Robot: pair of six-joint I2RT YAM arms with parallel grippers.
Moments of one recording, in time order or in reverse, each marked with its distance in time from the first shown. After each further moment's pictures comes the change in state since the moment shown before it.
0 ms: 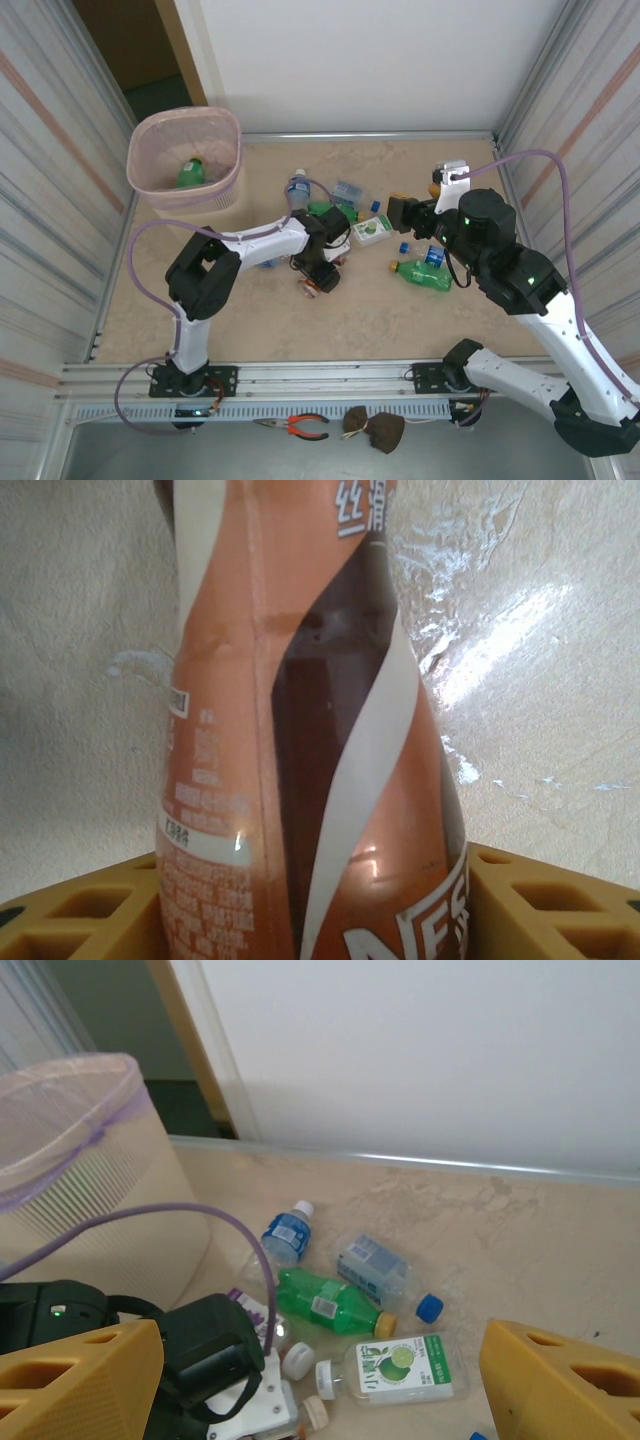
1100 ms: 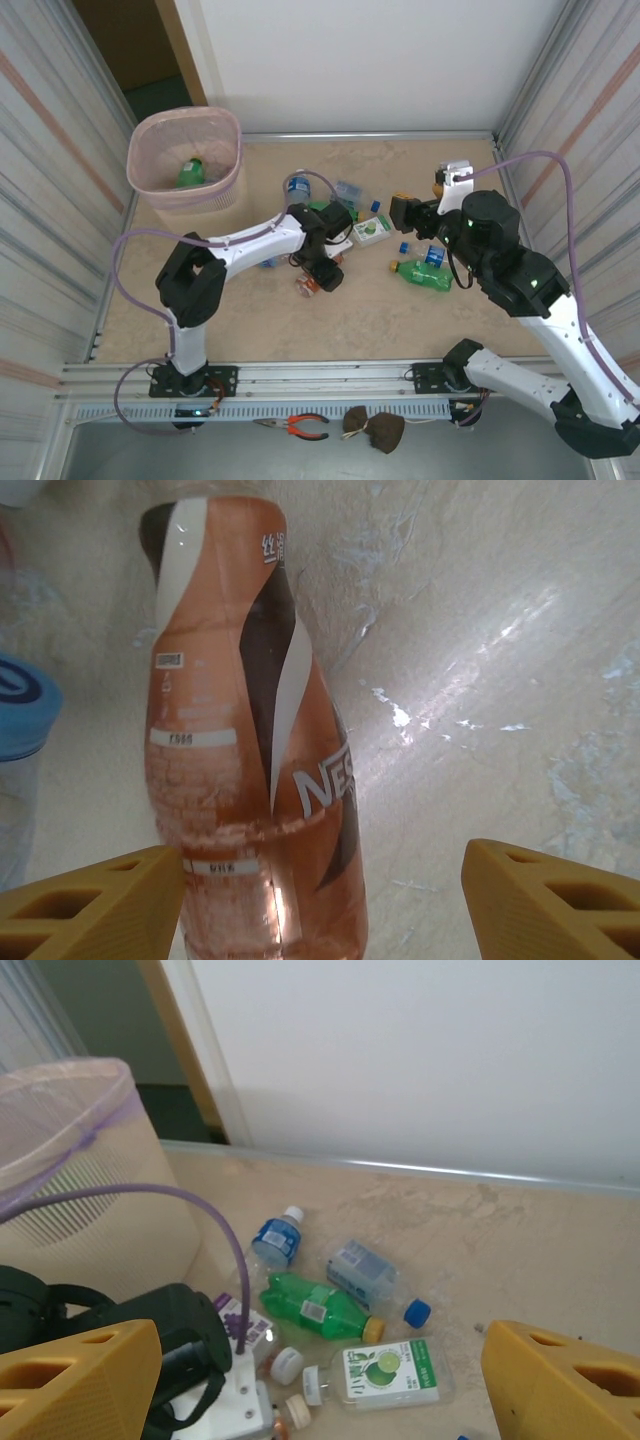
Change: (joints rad) left arm -0.028 -0.065 0.049 -0.091 -0.012 0.000; right arm 0.000 -0.008 0.000 0.000 0.019 -0.019
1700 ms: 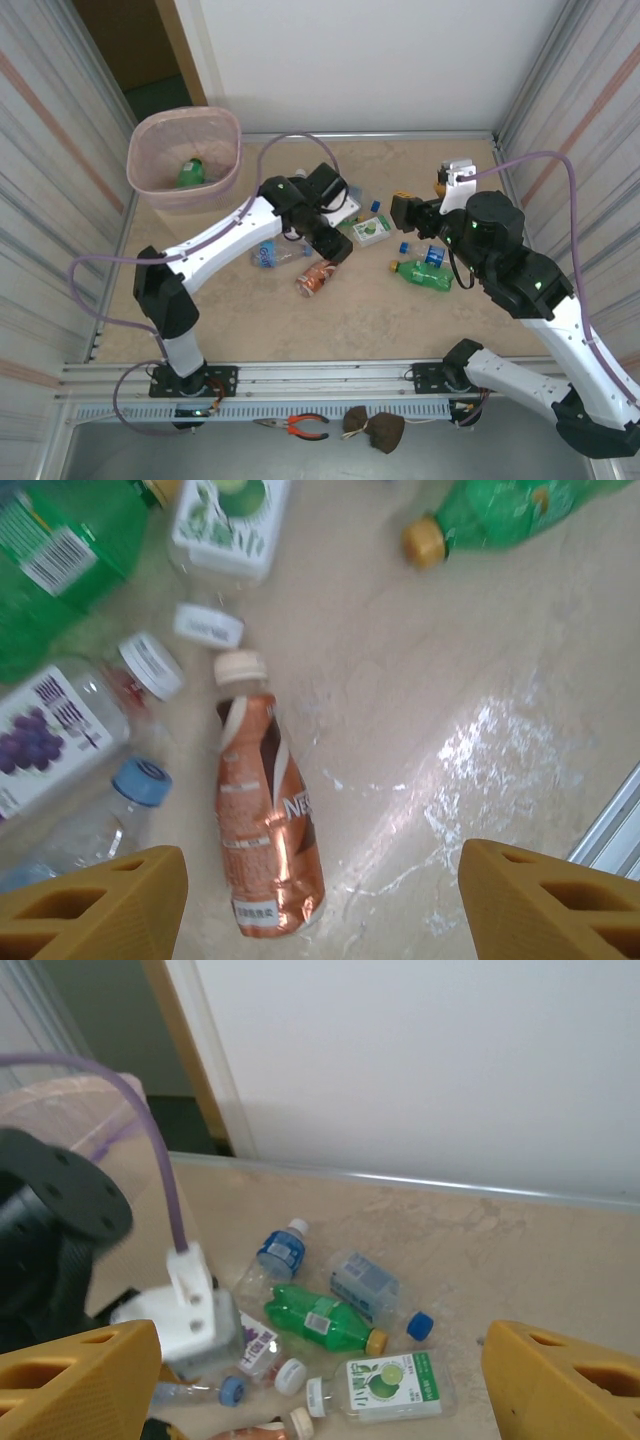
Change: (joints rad) left arm 0.016 -0.135 0.232 -0.091 0.057 0.025; right arm 0.013 -0.012 0.012 0.007 0.011 -0.008
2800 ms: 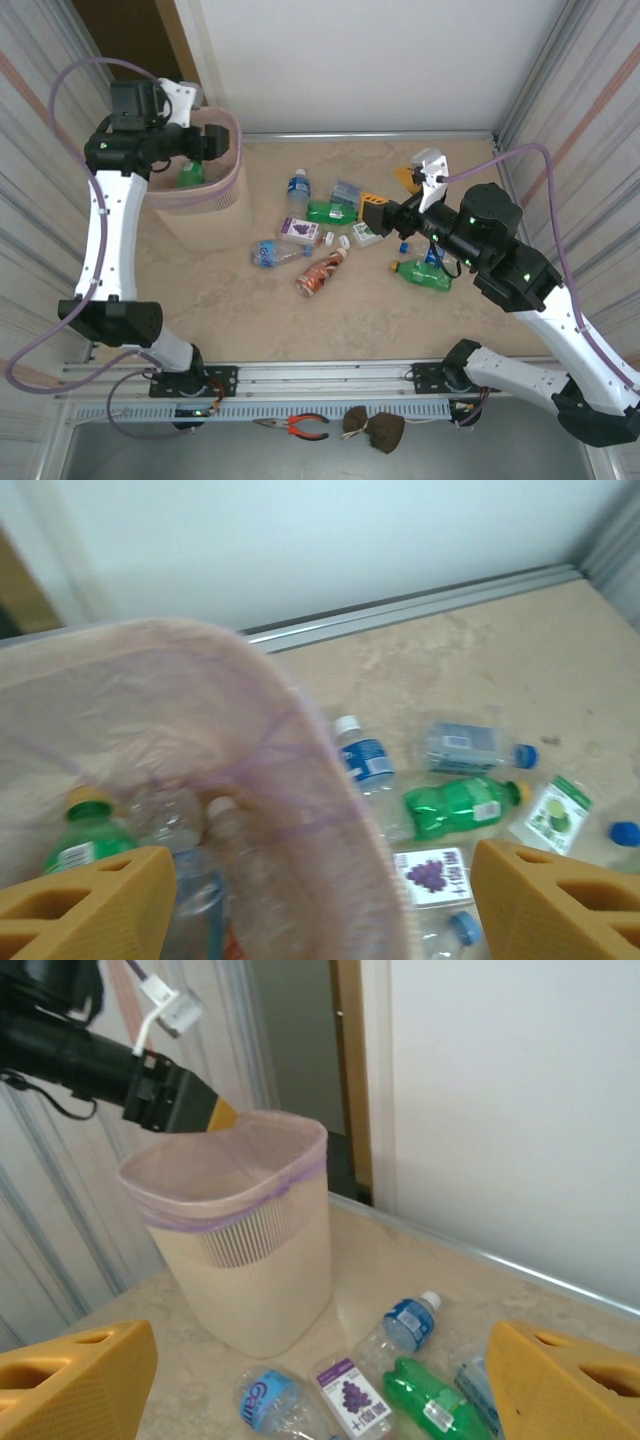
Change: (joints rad) left arm 0.778 -0.221 0.245 0.083 0.246 0.091; right arm 0.074 0.056 0.025 0.194 -0.251 -0.123
